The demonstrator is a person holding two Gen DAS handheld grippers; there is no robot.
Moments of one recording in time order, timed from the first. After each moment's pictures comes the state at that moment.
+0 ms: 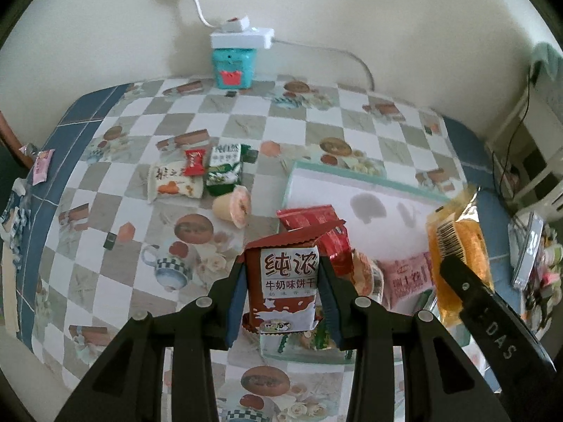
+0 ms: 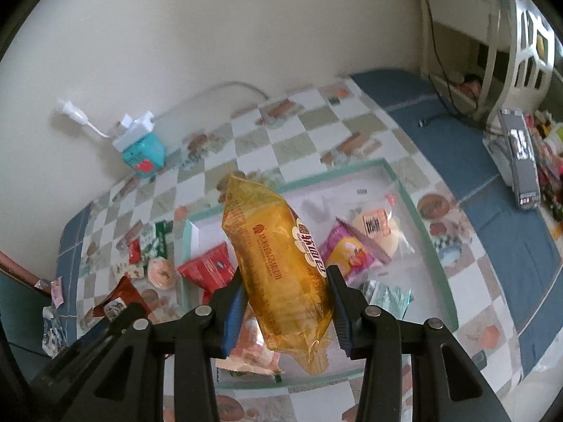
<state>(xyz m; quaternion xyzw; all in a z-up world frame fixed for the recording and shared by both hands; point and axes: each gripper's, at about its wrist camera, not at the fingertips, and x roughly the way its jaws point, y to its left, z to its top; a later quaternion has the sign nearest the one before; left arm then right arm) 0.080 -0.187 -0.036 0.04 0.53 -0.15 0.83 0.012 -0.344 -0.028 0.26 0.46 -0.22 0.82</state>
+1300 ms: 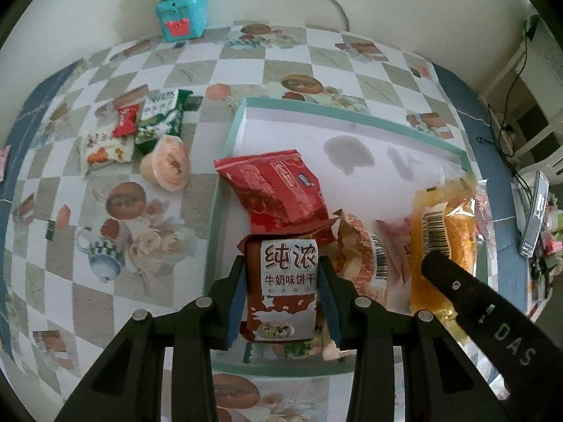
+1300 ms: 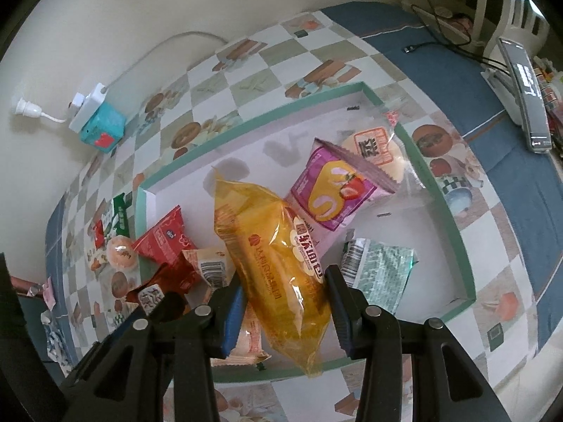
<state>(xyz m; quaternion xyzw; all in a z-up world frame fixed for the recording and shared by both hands) 0.084 -0.225 -0.101 0.06 0.59 -0.20 0.78 0.012 -0.366 -0.079 0.31 0.52 -0.23 0.76</state>
